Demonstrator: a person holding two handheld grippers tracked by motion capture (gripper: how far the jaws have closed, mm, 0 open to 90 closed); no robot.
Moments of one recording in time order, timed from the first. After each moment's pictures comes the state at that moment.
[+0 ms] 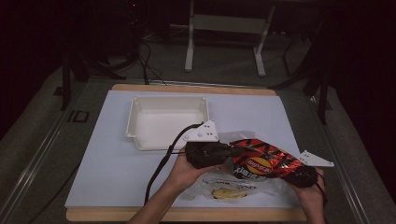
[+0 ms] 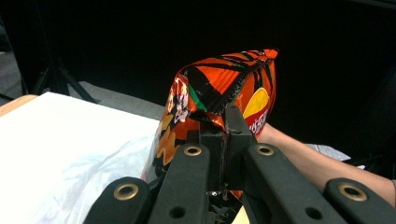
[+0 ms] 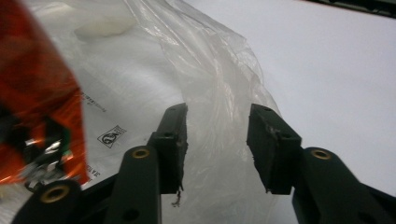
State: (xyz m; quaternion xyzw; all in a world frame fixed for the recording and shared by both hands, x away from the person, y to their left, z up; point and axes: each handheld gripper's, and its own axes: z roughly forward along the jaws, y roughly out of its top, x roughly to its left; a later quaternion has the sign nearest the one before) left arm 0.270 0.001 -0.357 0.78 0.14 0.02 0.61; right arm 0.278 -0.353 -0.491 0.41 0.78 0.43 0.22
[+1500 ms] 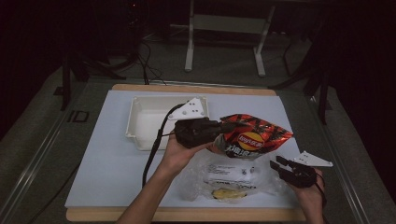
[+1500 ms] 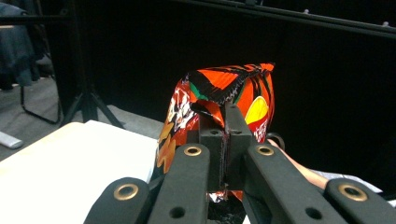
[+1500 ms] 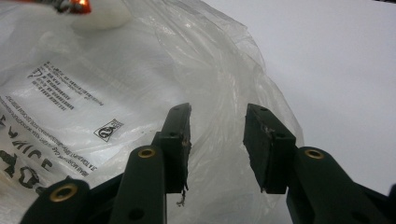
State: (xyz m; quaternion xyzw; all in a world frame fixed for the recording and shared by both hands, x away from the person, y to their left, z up) left arm 0.299 0.031 -0.329 0.75 0.16 0.06 0.64; right arm 0.280 -0.356 -0.499 0.41 0.78 0.43 0.21
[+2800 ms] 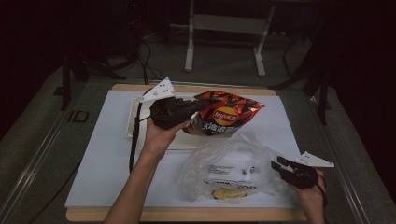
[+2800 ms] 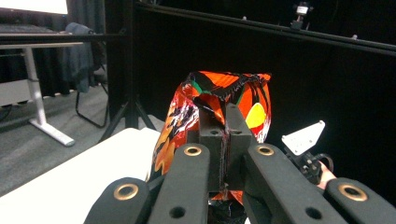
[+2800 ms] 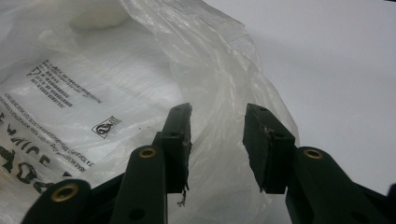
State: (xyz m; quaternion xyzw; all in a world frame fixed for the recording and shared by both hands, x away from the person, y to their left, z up) left arm 0.328 0.086 -0.318 0.71 0.23 0.11 0.65; right arm 0.279 -0.360 -0.500 0.42 0.78 0.43 0.21
